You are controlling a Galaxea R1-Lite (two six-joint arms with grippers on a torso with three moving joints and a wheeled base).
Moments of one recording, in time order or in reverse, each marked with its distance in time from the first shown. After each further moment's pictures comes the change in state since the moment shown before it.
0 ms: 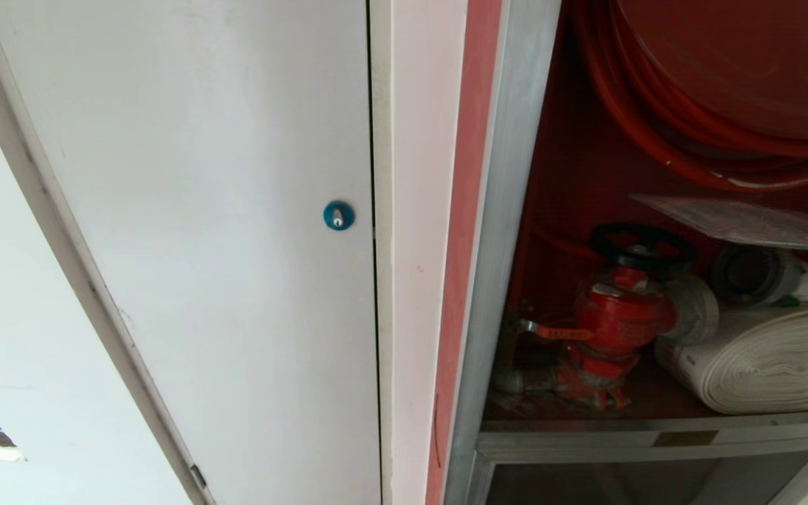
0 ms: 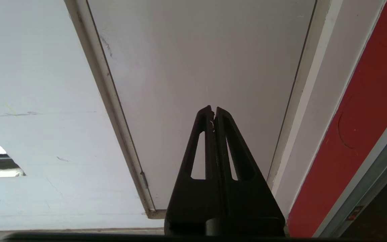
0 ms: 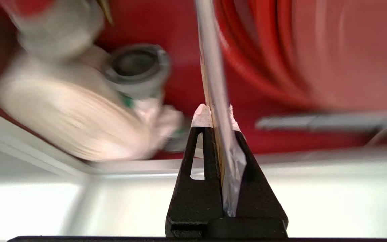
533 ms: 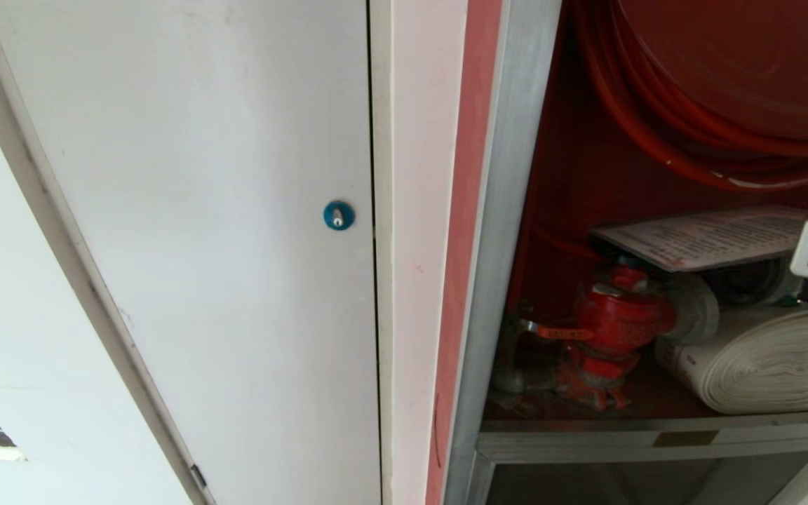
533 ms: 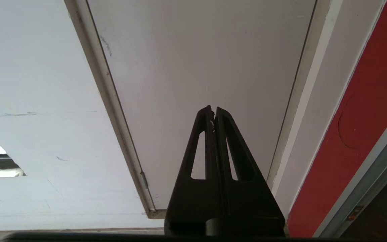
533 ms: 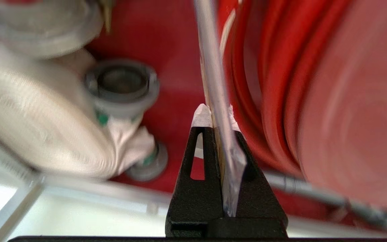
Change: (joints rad) left arm 0.000 0.000 0.000 0.000 0.000 0.000; right arm -0.176 0.157 -0.084 -0.037 0.286 -0.214
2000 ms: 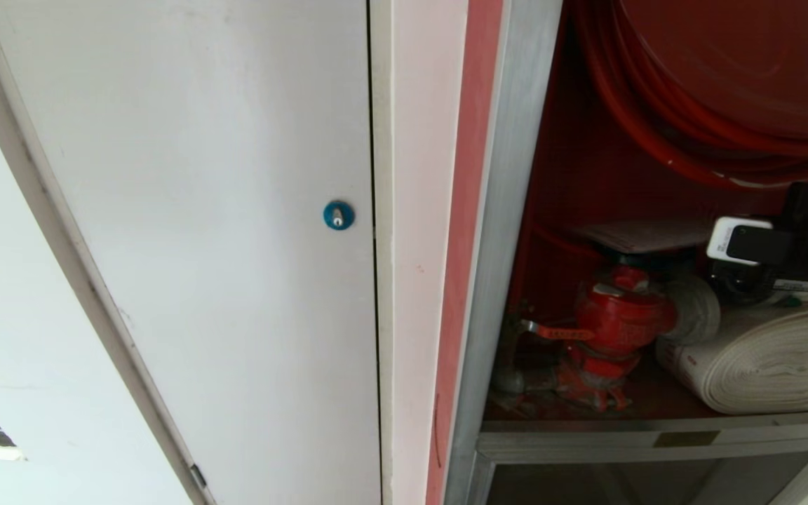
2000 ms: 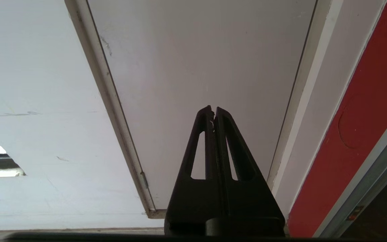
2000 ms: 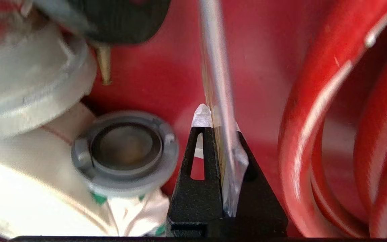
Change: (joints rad) left arm 0.000 0.000 0.000 0.000 0.000 0.000; right arm -0.176 0.351 0.000 -0.336 0.252 0.010
